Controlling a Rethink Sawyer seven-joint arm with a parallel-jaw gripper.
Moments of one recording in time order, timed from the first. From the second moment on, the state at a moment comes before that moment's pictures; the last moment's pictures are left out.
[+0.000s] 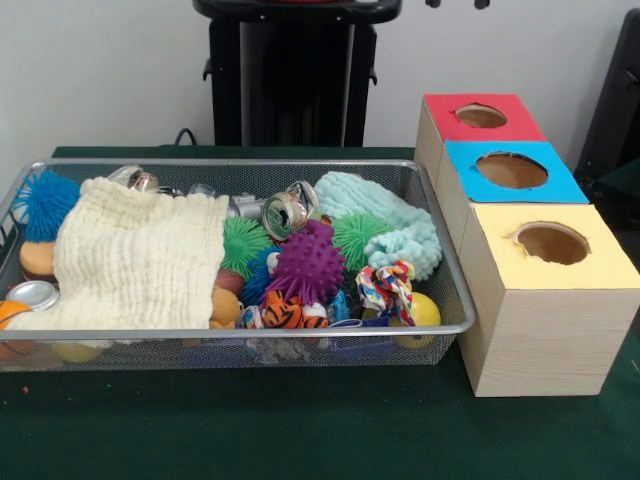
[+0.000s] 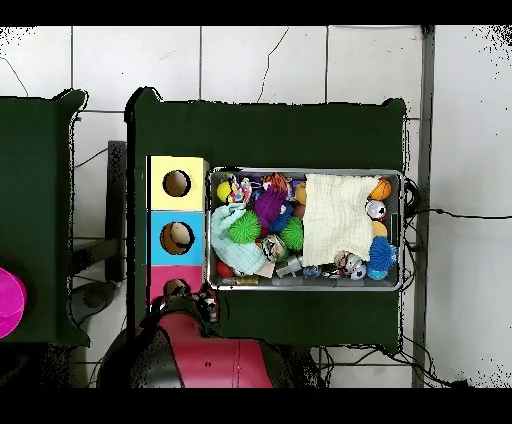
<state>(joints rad) -0.02 -1.24 -0.02 2.16 -0.03 0.49 1.57</state>
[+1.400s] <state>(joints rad) -0.33 -1.05 0.05 2.02 -0.12 0.46 1.57</state>
